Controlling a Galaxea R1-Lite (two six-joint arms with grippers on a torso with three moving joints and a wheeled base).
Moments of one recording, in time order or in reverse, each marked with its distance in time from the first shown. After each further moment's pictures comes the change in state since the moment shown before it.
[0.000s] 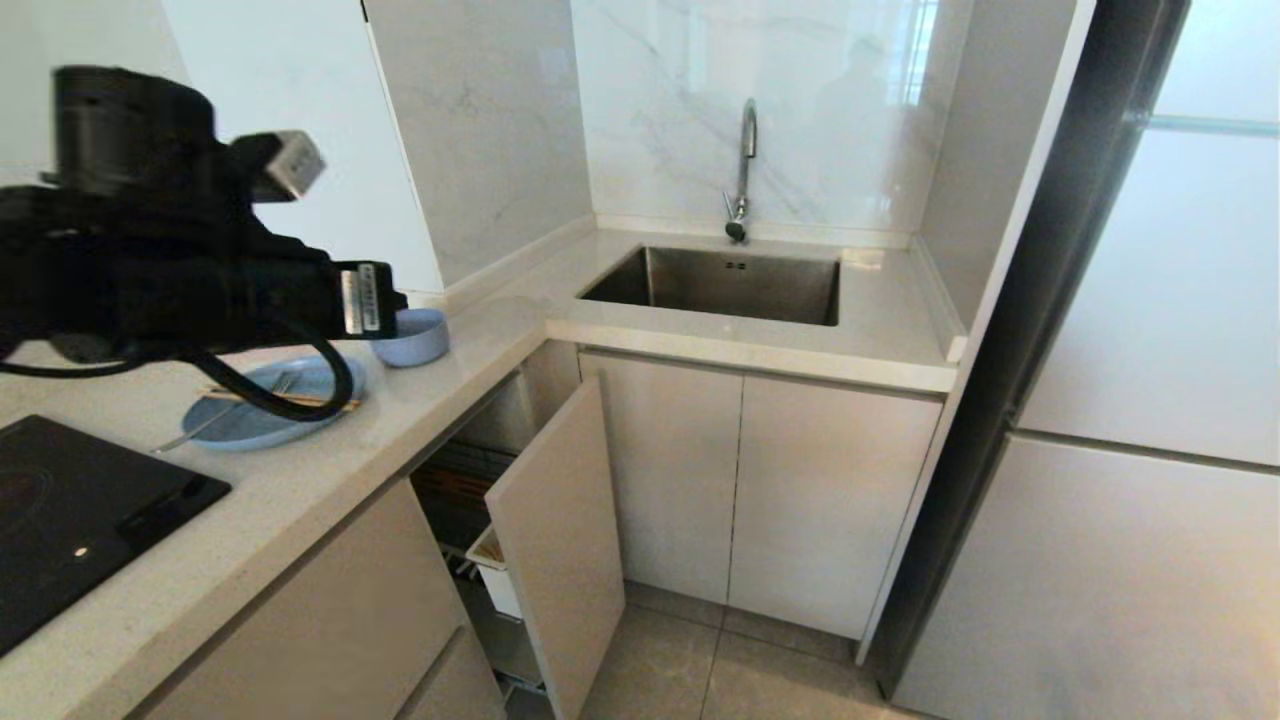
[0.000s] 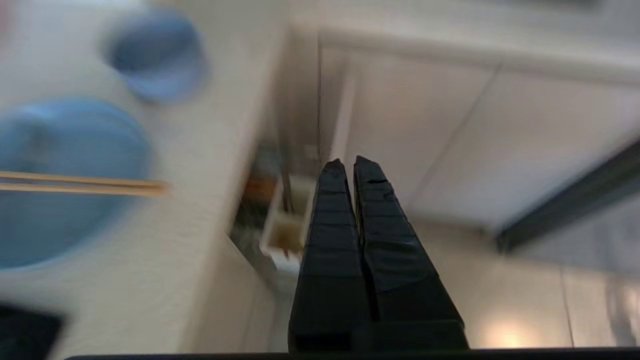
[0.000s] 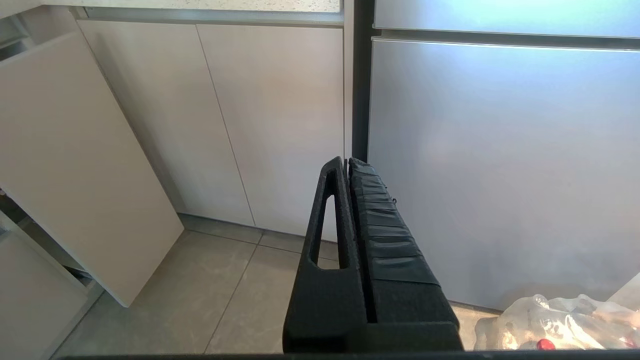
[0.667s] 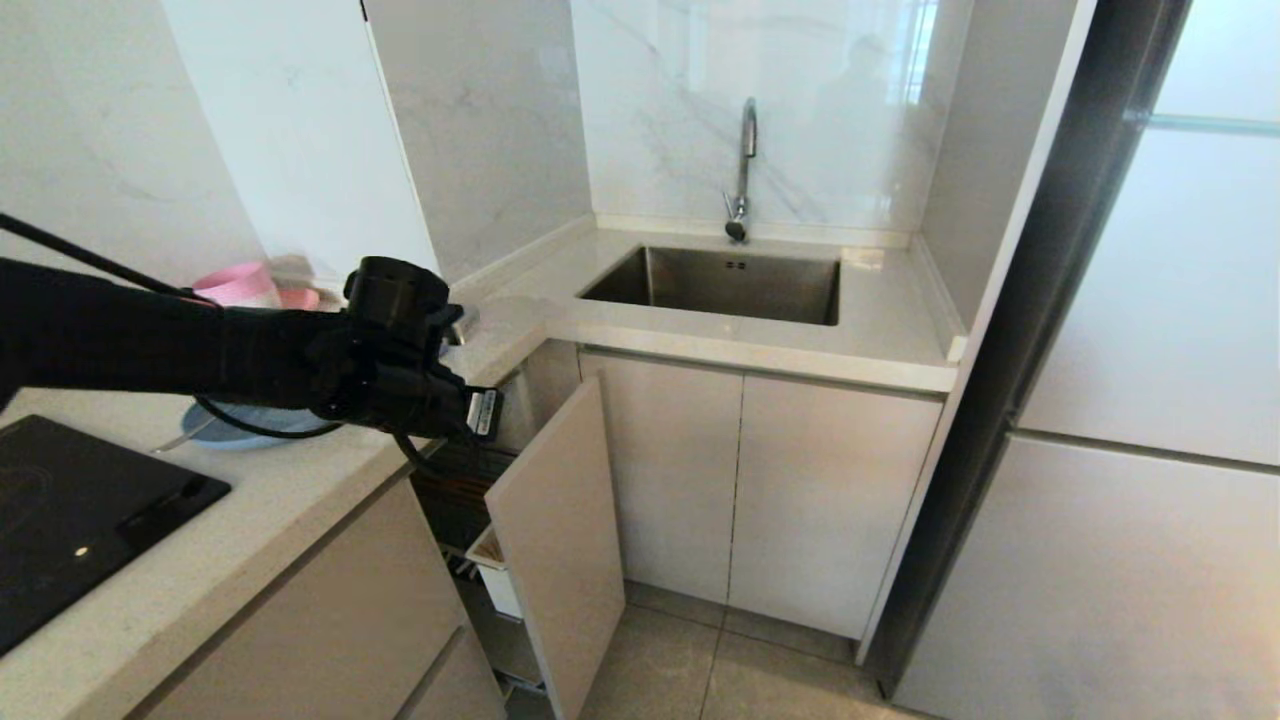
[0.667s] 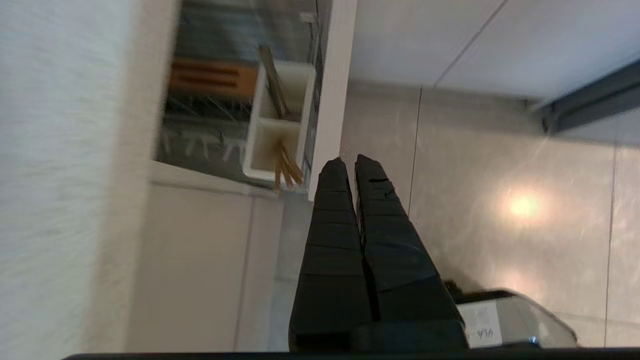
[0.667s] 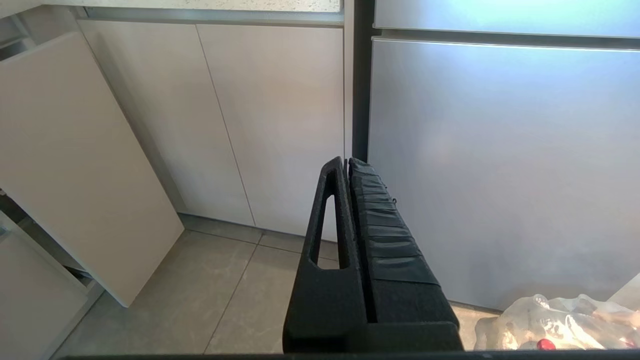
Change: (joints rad) left arm 0.002 0.377 -0.060 0.049 -0.016 0.045; right arm 0.000 0.000 0.000 0.000 0.000 0.000
